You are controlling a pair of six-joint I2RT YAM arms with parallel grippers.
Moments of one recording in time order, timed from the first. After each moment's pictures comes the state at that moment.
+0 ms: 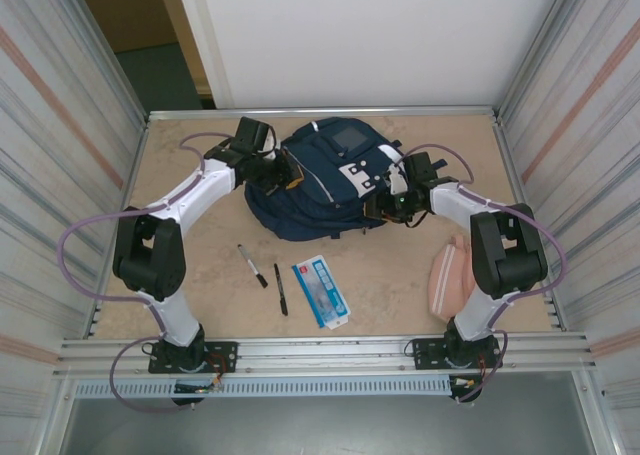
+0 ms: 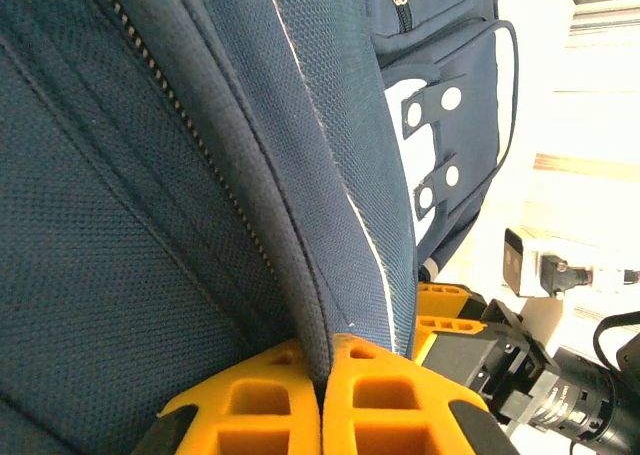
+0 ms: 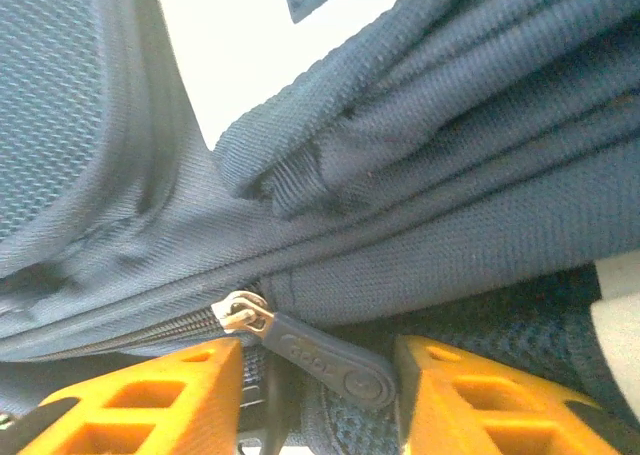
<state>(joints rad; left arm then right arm) -0.39 1.76 1.41 -0.54 0.48 -0.87 0.25 1.71 1.02 -0.39 -0.56 0.33</state>
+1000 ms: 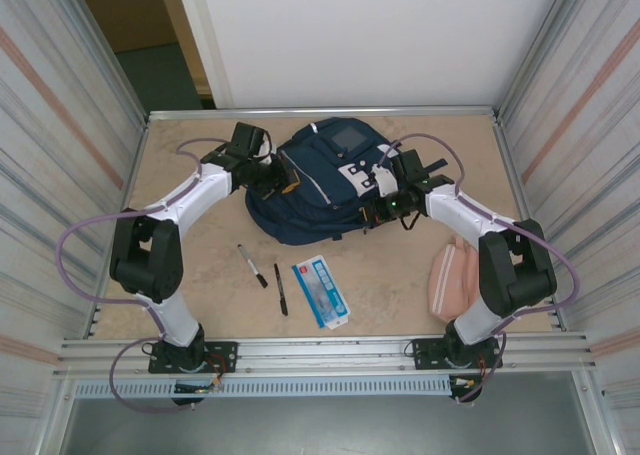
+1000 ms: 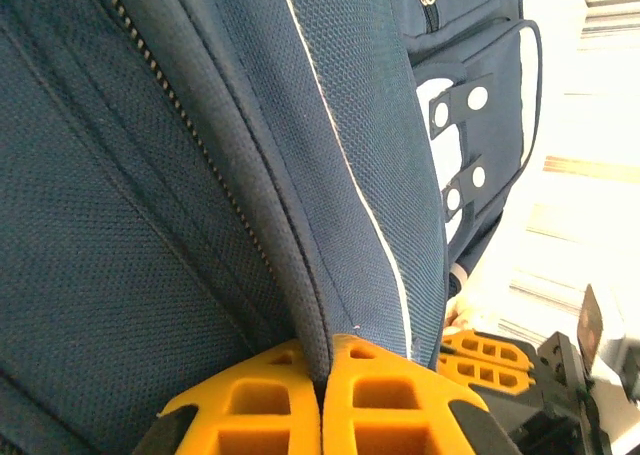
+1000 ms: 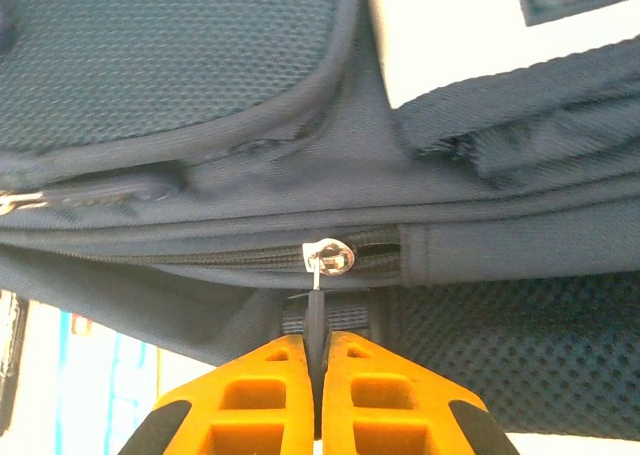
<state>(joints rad) -0.36 1.74 1.35 -0.52 0.49 -0.86 0.38 1.60 1.07 -0.55 -0.38 0.09</state>
